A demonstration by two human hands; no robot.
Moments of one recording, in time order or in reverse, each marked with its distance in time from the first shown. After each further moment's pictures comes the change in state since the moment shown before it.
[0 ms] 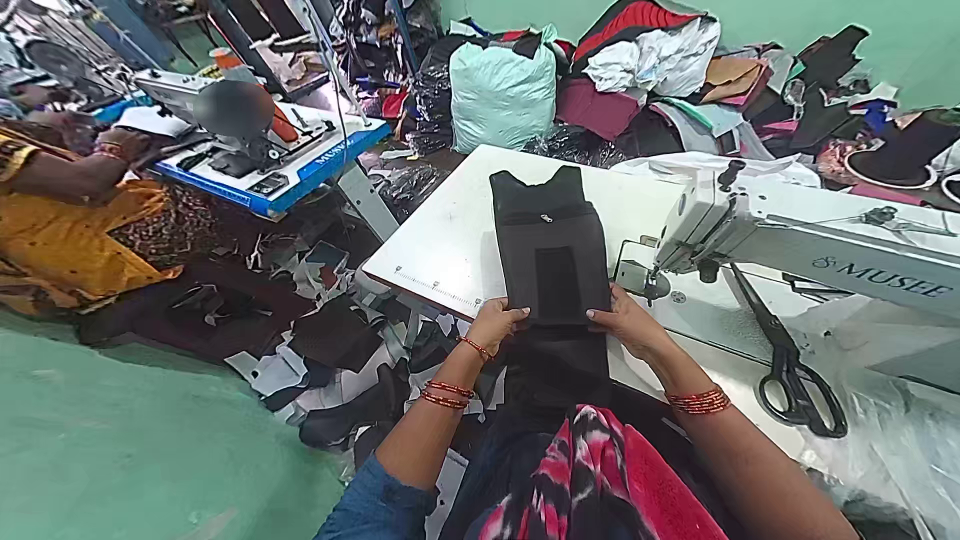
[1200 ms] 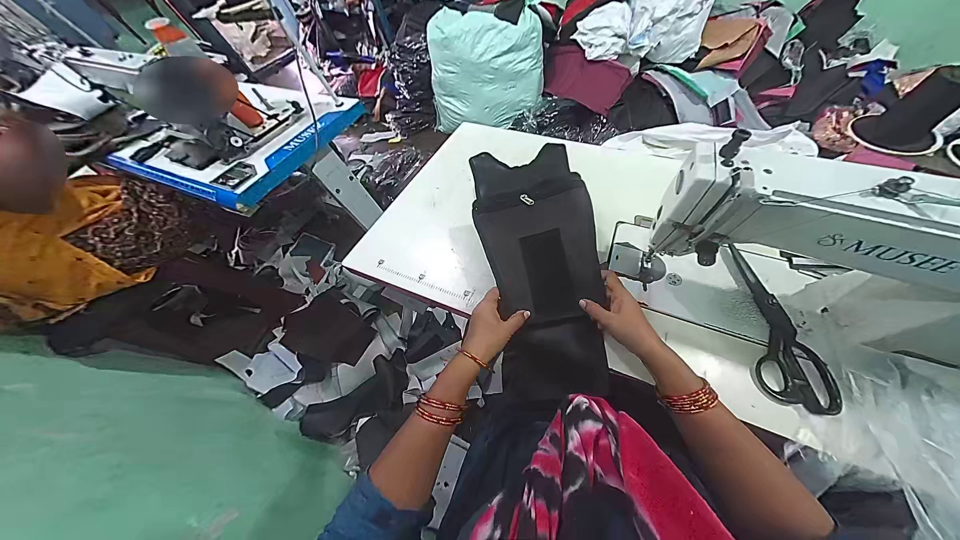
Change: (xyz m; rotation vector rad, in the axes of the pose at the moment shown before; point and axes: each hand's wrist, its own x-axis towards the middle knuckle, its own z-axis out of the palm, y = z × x) left_hand -0.003 -0.020 0.000 0.473 0.041 0.173; right_hand 0.002 0.027 -0.009 -0.341 0.054 -0.218
